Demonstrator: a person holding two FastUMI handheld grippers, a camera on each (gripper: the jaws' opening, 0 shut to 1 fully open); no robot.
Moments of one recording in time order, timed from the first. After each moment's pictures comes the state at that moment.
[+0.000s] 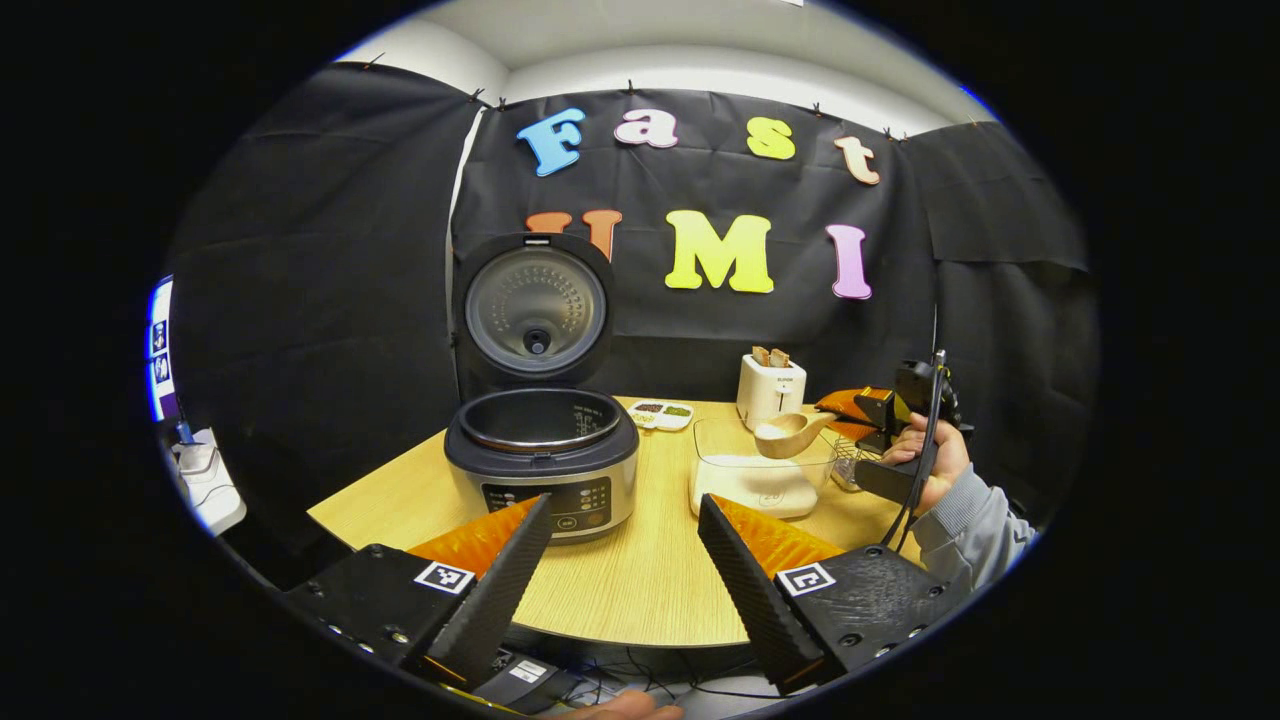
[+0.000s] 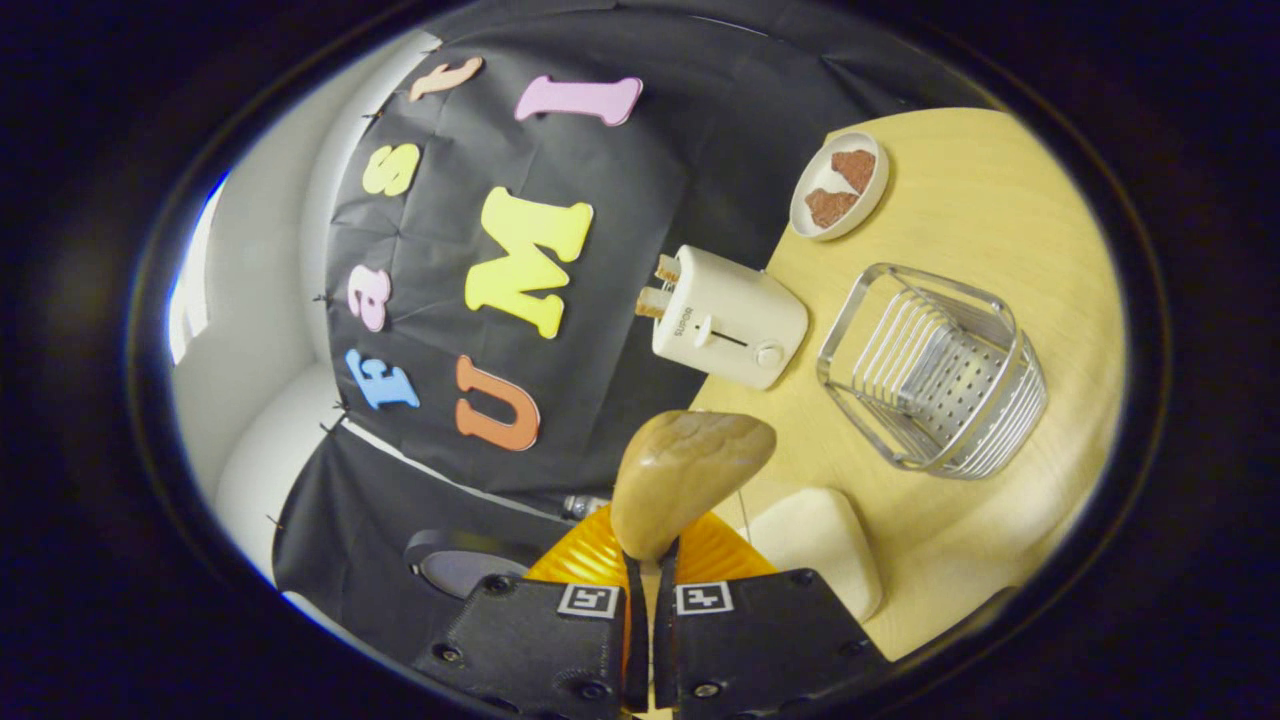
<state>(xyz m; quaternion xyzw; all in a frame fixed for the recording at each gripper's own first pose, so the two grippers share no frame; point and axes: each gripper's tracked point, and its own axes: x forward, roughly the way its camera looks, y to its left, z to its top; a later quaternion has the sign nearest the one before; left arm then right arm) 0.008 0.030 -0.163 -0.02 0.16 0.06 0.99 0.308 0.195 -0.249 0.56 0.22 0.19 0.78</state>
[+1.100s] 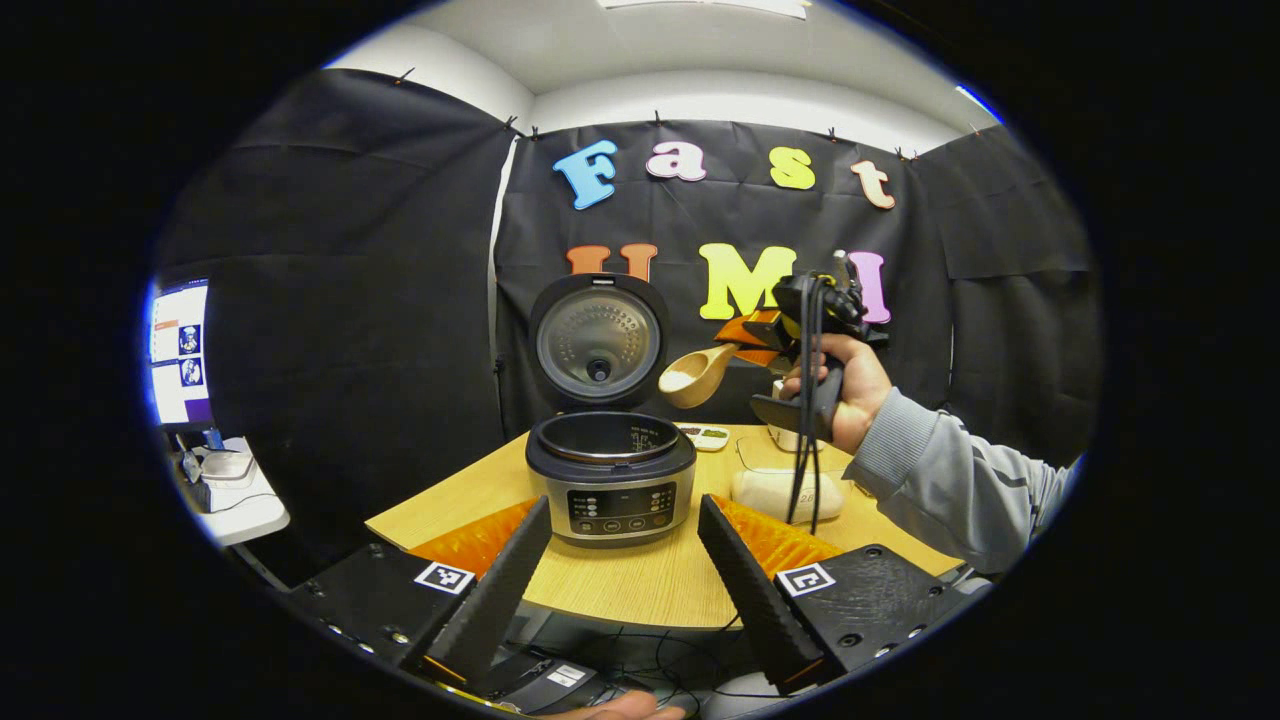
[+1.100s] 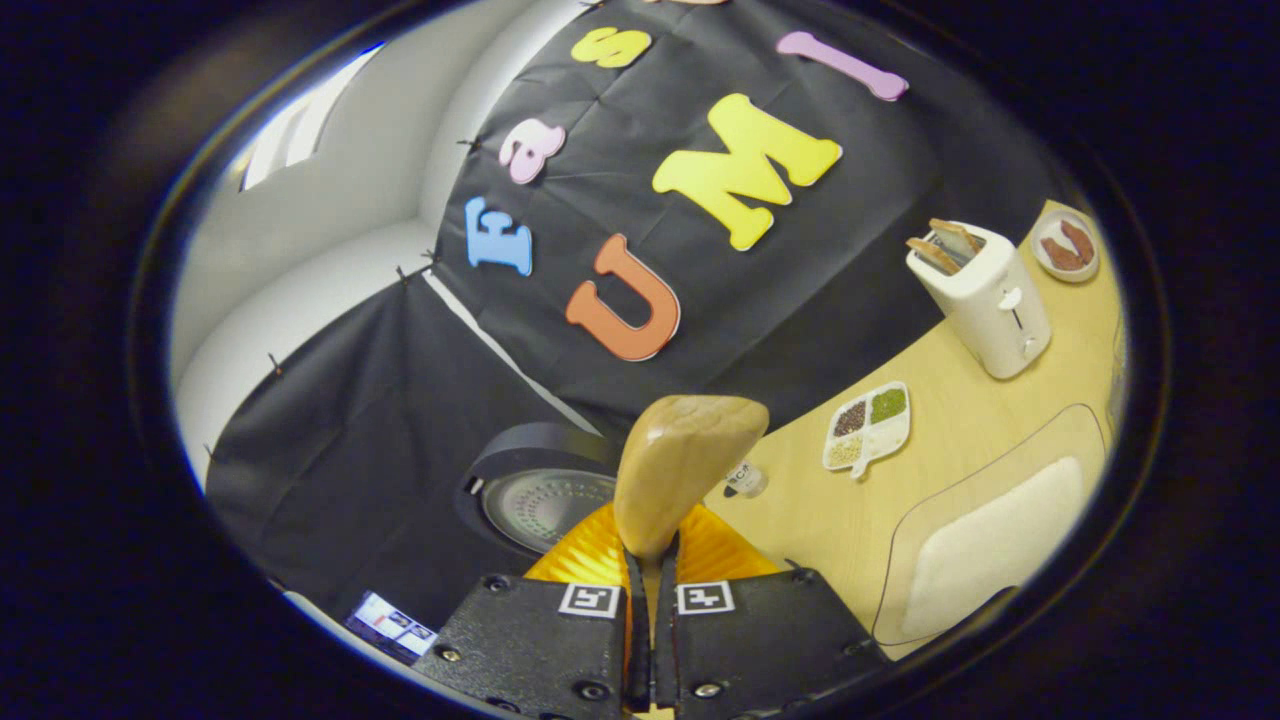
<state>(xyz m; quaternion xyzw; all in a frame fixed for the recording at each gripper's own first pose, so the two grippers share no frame) -0.048 0.080 -0.134 0.01 0.11 0.10 0.99 0.280 0.442 -0.133 0.33 0.19 0.33 0.86</state>
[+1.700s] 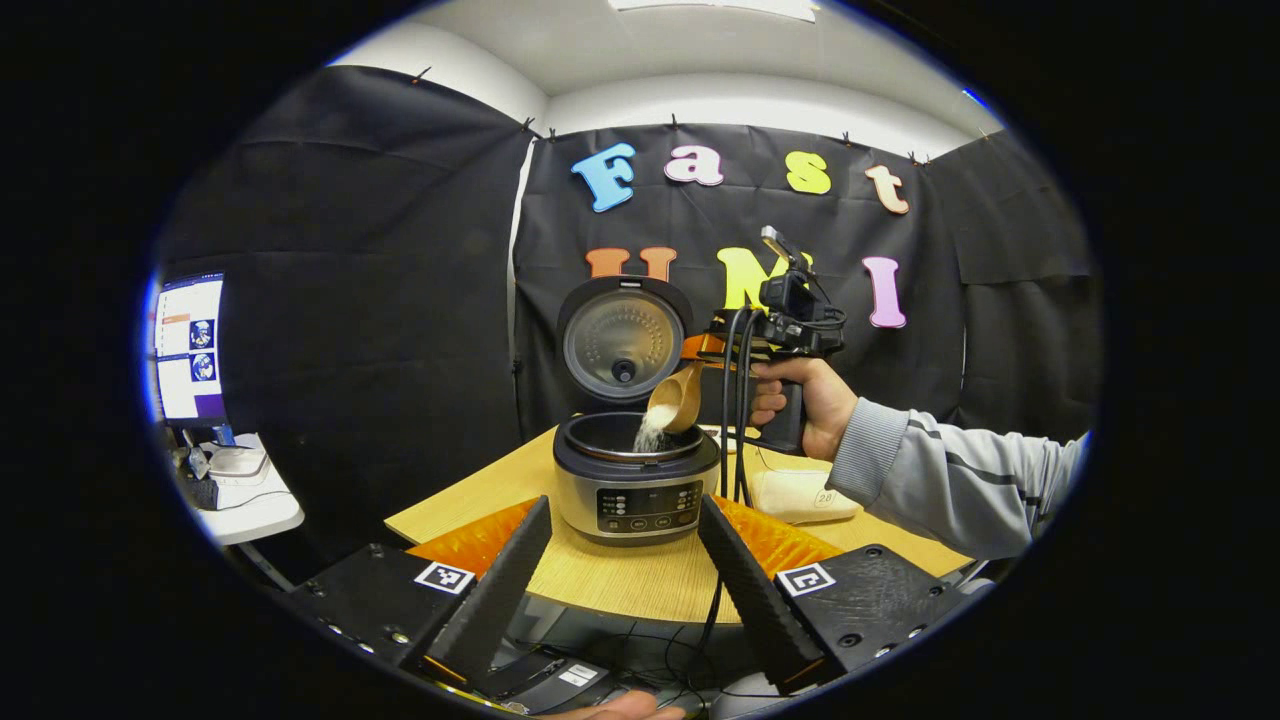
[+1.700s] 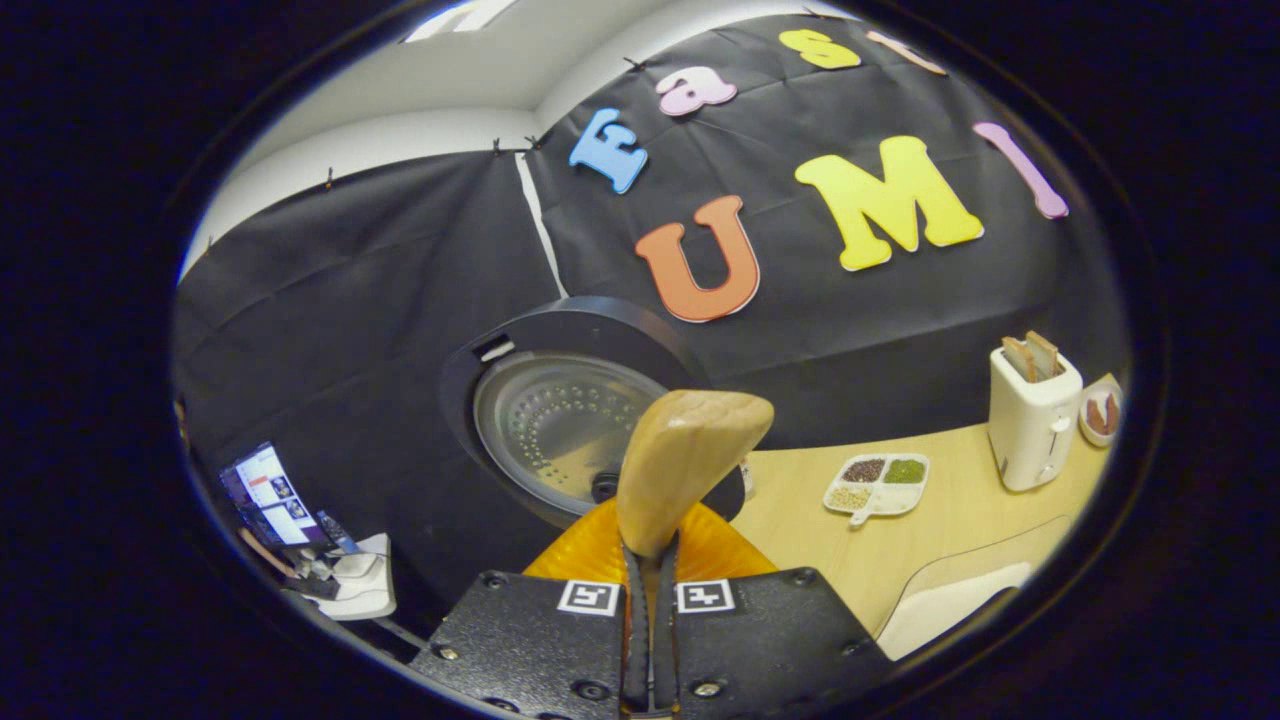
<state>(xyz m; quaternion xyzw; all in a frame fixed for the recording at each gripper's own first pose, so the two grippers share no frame) -0.063 0.099 -0.131 0.00 0.11 0.12 0.99 0.261 0.513 -0.153 0.12 0.15 0.38 0.91</state>
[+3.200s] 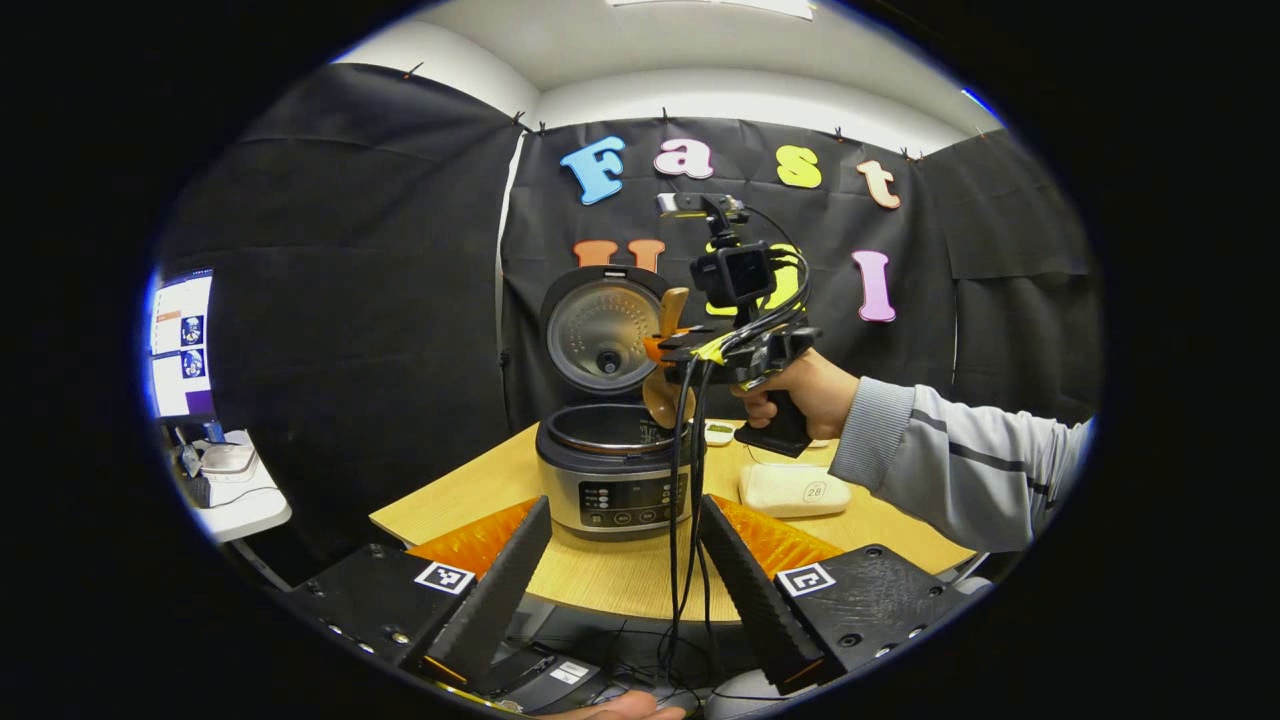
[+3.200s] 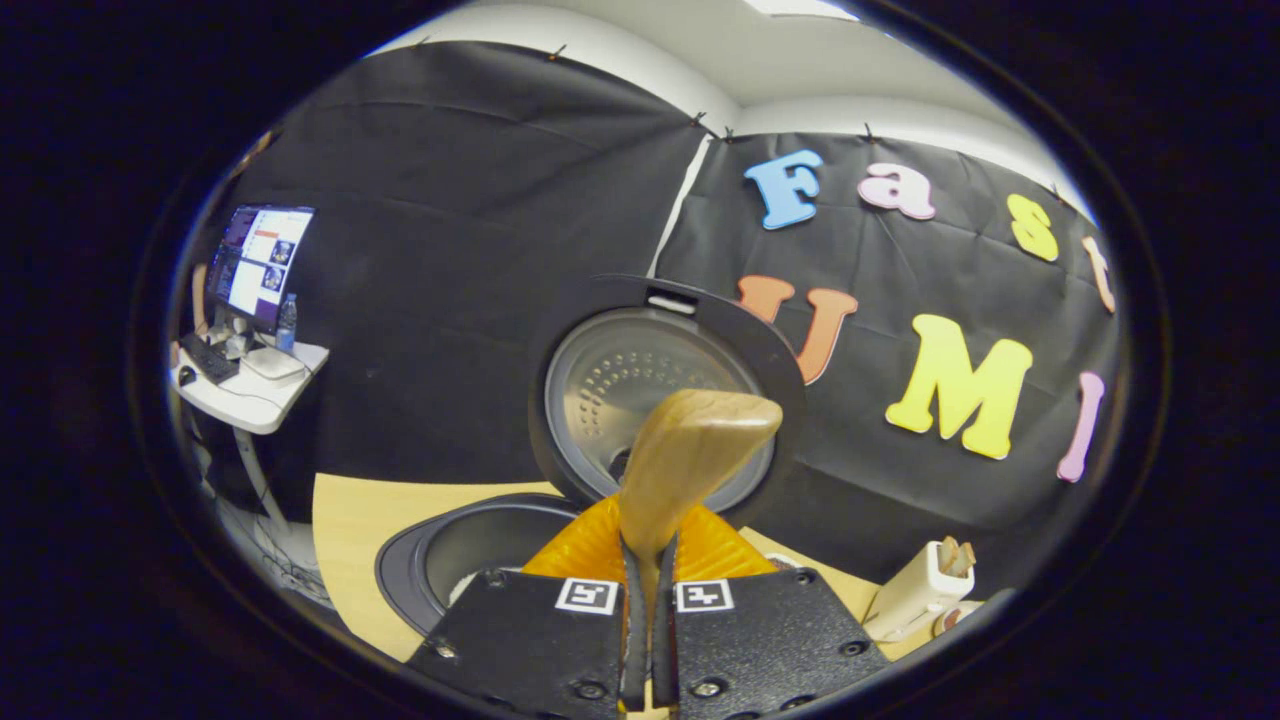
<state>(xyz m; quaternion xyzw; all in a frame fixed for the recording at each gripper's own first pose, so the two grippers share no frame) -0.054 0.084 -0.142 0.00 0.12 0.10 0.99 0.234 0.511 -0.144 -0.16 0.01 0.39 0.91</state>
